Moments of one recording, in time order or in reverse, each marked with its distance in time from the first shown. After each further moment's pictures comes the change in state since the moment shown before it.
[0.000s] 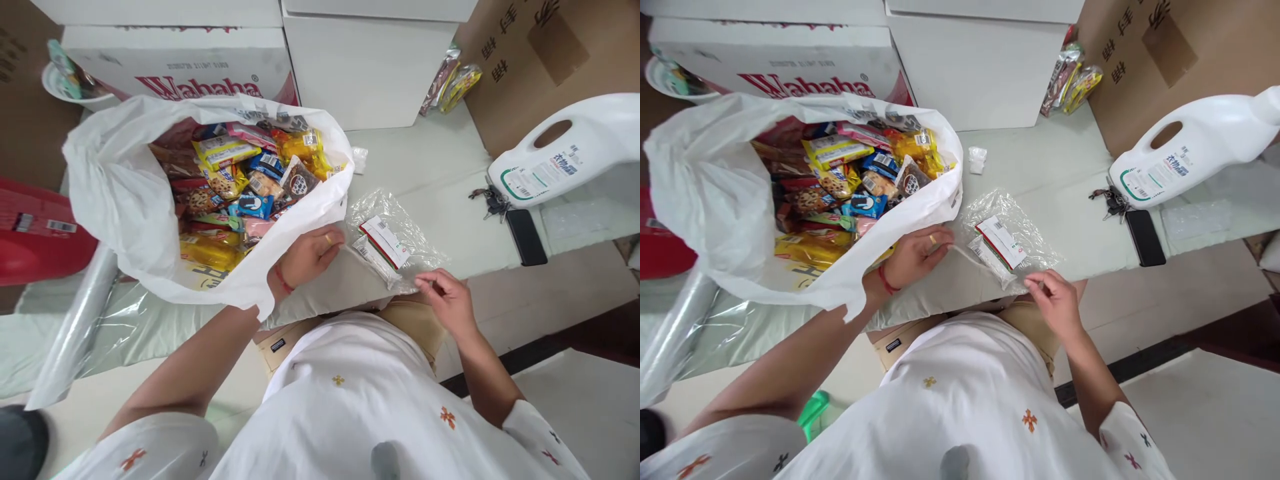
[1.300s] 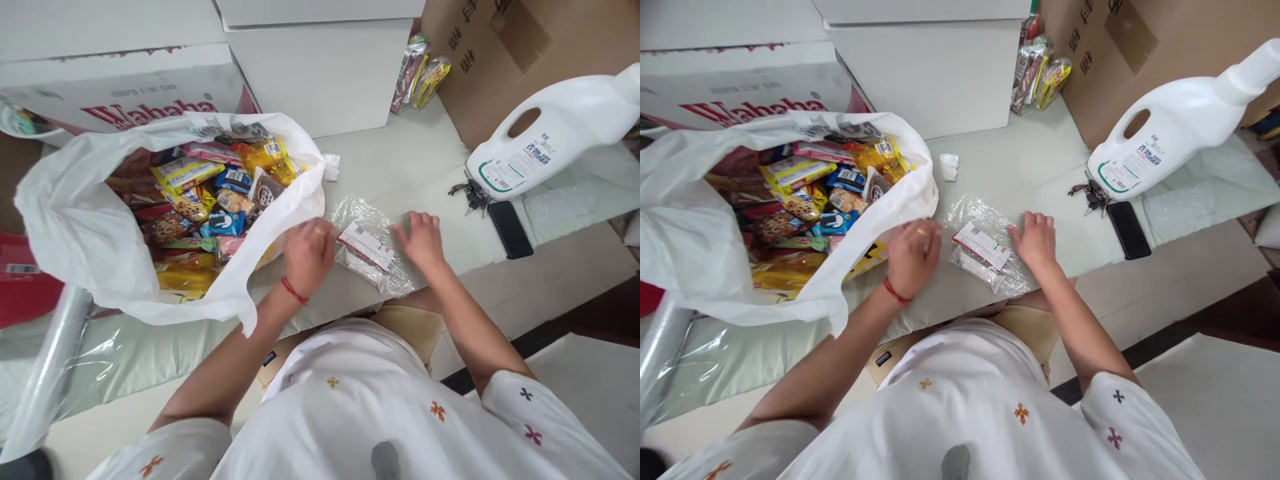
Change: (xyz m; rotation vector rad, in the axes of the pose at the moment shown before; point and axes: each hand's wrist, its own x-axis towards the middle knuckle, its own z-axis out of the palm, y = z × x) left_hand 0.055 0.034 0.032 0.235 0.284 -0.126; right_hand 0.135 0.030 0.005 -0.557 0.138 -0.040
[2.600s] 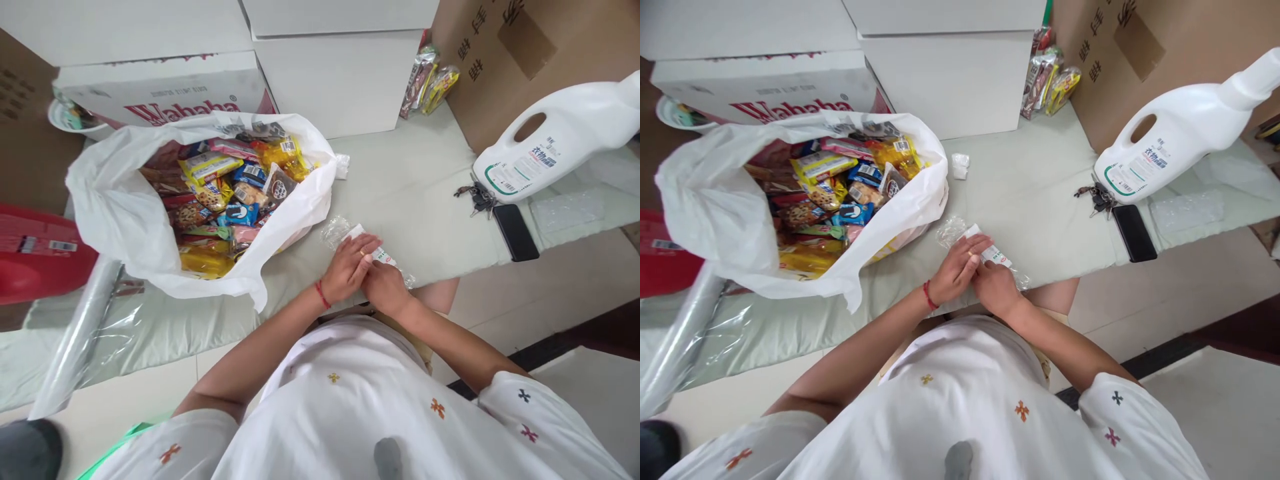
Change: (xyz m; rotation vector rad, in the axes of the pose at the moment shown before) left_hand -0.039 0.031 0.029 -0.344 -0.325 0.073; right_hand -0.091 -0.085 0.011 -0.201 -0.358 -0.602
